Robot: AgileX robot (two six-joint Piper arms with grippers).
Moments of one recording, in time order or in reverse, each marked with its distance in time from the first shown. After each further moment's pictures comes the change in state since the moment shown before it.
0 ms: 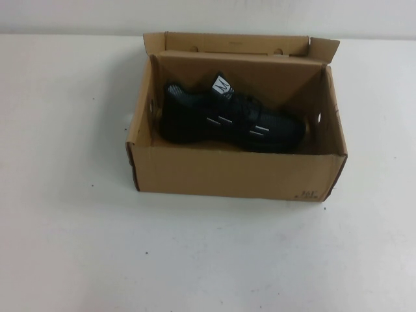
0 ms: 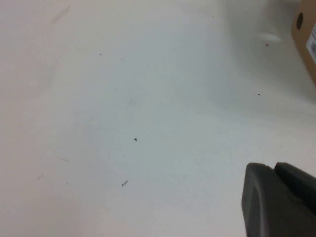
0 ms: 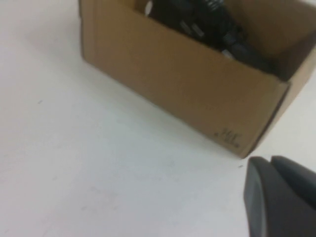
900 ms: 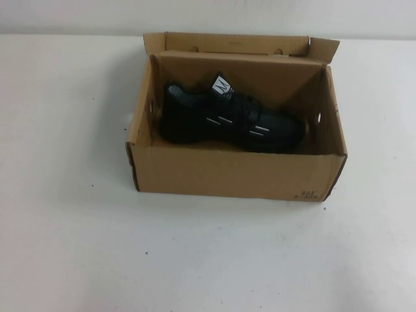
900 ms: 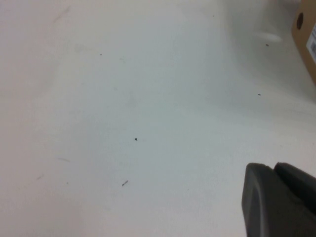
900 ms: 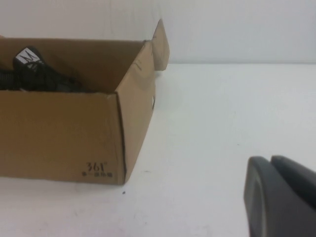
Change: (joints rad) right arm -0.280 -0.260 0.388 0.173 -0.443 -0.002; left arm 0.000 0.000 0.000 0.000 0.000 0.000
